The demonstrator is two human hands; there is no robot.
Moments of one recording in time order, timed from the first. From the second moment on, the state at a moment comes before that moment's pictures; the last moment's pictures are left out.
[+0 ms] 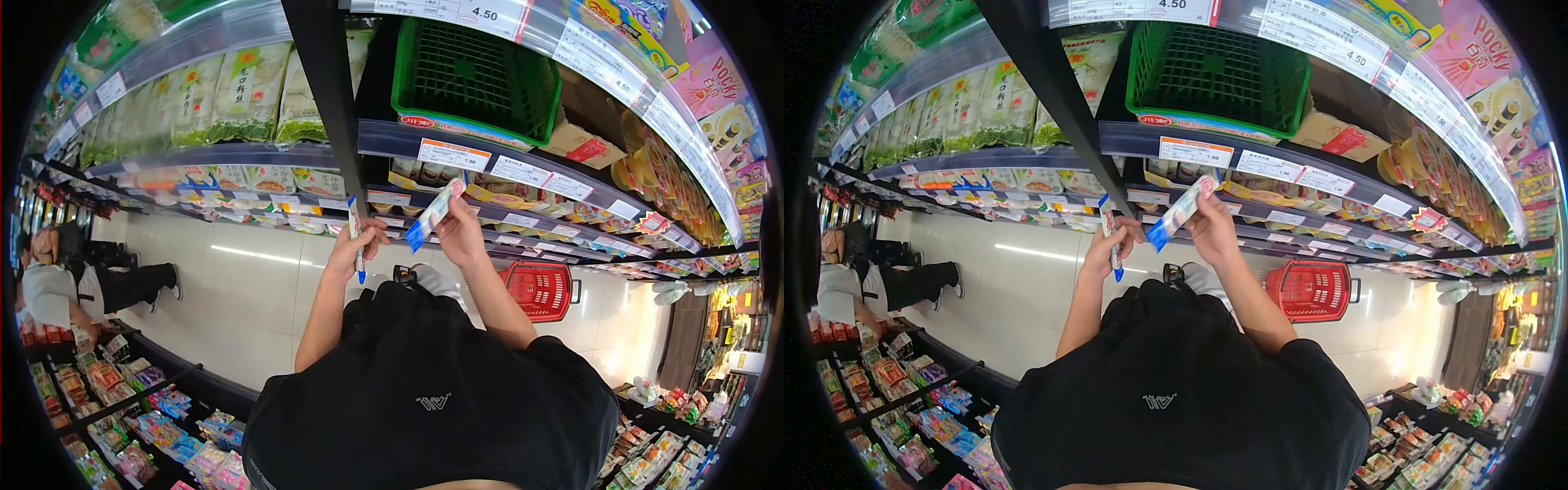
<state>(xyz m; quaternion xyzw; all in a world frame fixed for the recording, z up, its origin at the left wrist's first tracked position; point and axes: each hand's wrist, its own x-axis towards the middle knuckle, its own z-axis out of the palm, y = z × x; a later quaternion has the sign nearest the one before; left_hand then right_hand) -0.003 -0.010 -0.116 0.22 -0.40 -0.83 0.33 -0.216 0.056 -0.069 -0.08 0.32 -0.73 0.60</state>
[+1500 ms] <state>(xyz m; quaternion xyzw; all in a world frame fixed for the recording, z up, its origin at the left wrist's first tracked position) -0.007 0.007 -0.104 0.32 -0.58 -0.71 0.23 -0.197 0.068 -0.064 -0.34 0.59 -0.49 0.55</state>
